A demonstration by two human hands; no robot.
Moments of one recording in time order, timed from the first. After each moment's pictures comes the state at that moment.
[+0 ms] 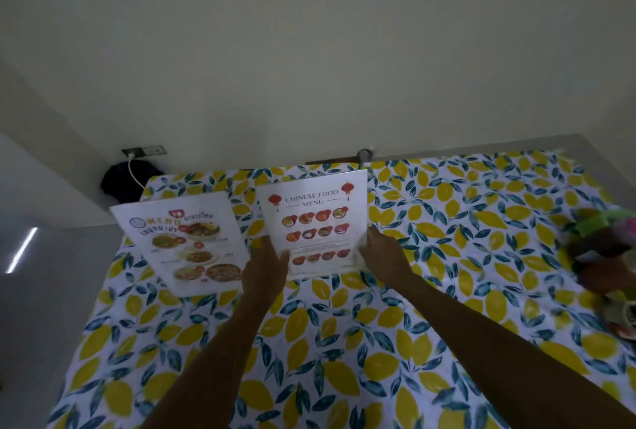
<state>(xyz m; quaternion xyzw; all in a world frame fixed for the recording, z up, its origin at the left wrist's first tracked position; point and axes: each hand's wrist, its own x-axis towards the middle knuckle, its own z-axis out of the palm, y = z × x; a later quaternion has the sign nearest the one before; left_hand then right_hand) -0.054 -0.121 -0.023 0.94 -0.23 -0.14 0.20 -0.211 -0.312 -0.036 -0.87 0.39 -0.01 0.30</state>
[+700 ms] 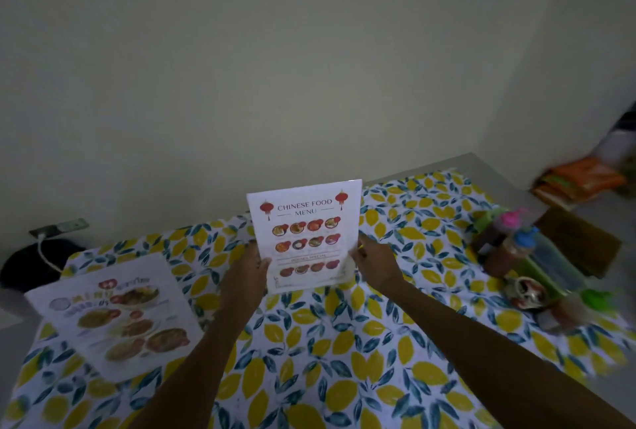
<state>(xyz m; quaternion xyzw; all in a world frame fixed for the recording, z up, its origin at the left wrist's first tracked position) -0.079 -0.186 0.038 0.85 -0.39 -0.11 0.33 -0.293 -0.350 0.038 -0.82 0.46 -0.15 0.29</state>
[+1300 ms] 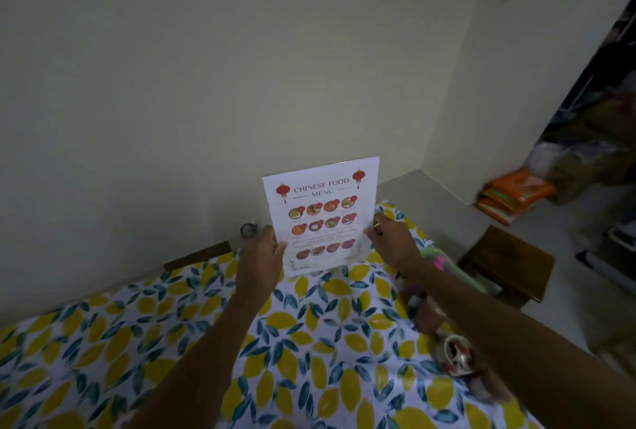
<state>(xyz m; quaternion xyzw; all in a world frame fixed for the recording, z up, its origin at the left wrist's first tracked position) -0.207 -0.480 0.073 0.78 -0.50 -0.08 0.36 -0.443 -0.627 0.083 -0.80 0.52 -0.21 0.20</state>
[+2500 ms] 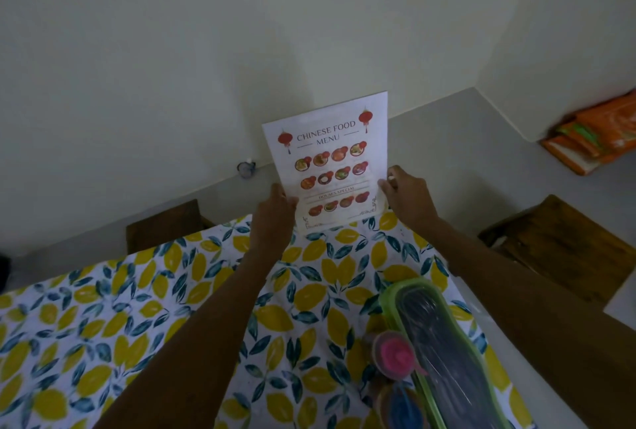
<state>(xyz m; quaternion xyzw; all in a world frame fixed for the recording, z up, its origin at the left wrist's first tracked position) -0.289 -0.779 -0.024 0.85 -0.39 -0.19 0.29 -0.499 -0.938 -0.045 -0.80 0.49 -0.18 0.30</state>
